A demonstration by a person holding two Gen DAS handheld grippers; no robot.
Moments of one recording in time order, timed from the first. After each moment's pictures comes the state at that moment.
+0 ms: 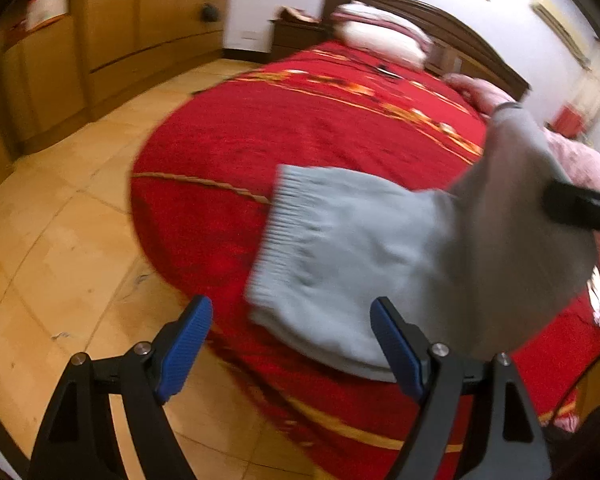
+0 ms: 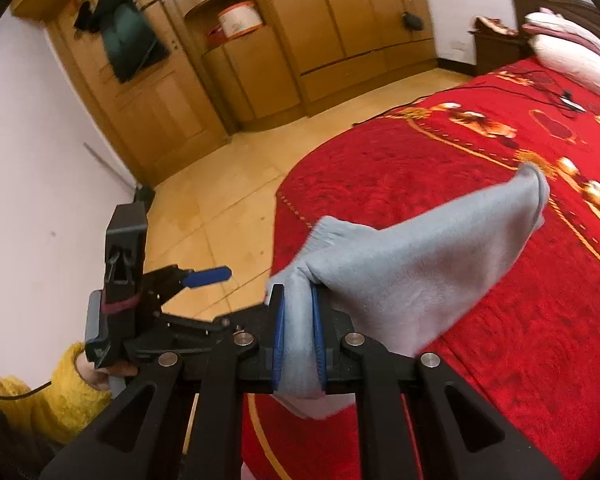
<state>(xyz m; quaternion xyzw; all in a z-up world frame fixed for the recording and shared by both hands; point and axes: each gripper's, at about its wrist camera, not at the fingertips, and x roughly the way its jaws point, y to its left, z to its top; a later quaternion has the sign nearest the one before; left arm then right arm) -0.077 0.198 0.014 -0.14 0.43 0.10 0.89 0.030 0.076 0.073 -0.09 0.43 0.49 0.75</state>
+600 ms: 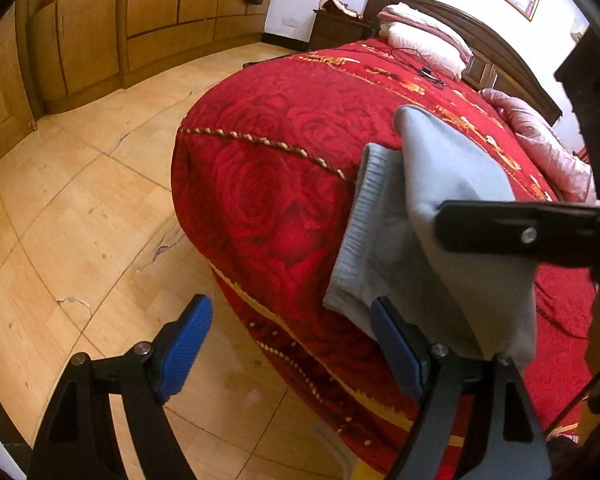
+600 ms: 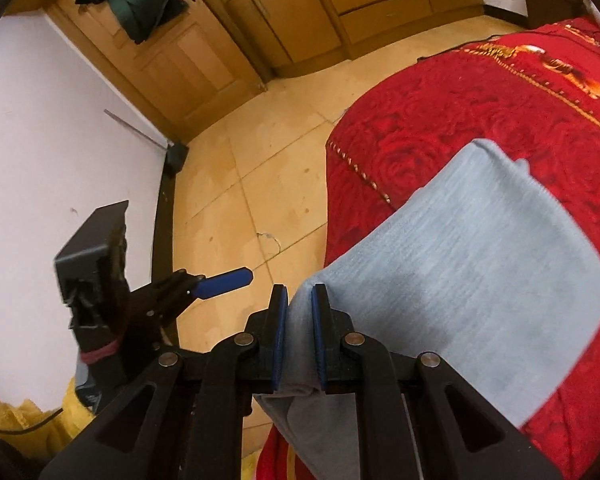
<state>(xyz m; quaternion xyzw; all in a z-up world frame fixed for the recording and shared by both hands) -0.095 0.239 -0.018 -0.19 0.44 0.14 0.86 0.045 0.184 -0.003 -0.09 0.51 0.54 0.66</state>
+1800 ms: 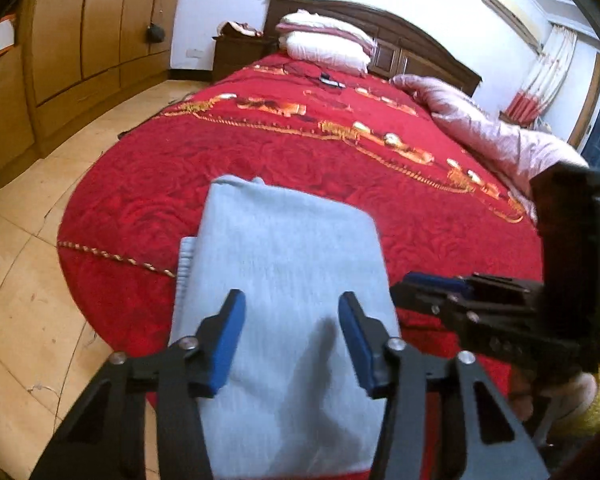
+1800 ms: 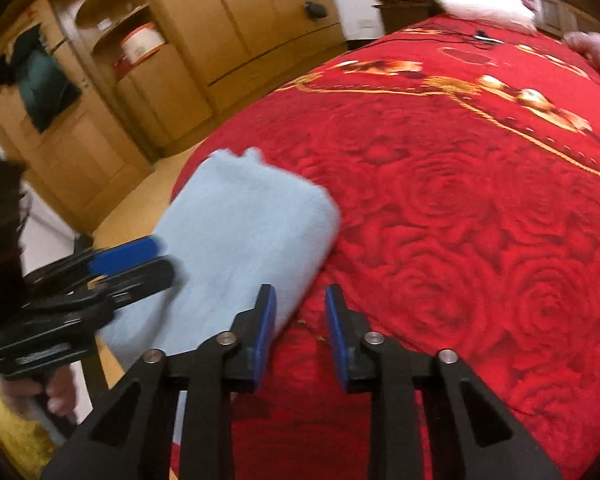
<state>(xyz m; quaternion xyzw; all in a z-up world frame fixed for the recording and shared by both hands) -0.010 0.161 0.033 -0.12 0.41 0.00 0.91 0.078 0.046 -0.012 -0.03 0.45 0.36 0.81</state>
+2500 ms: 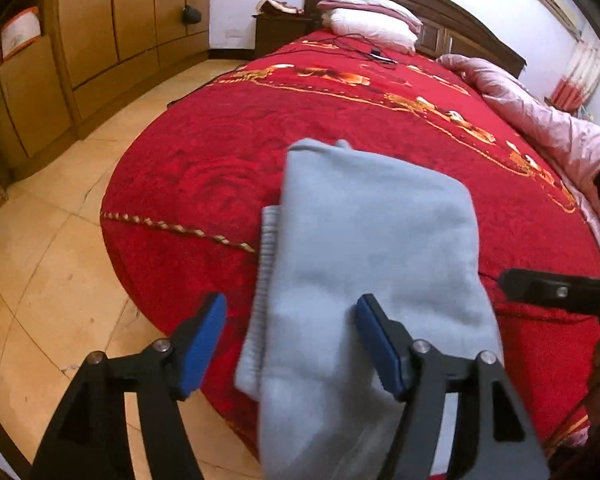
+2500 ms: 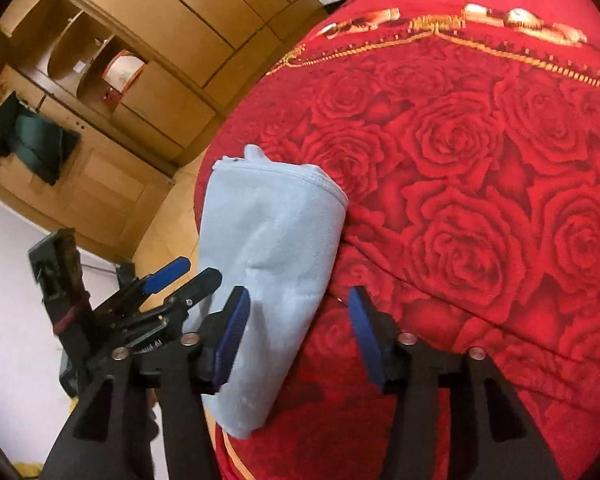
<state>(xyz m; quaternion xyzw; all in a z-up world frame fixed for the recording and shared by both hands) -0.014 0.204 0.002 -0.11 0.45 0.08 0.88 0.097 0.028 -0.015 0.09 0.53 0.36 0.76</state>
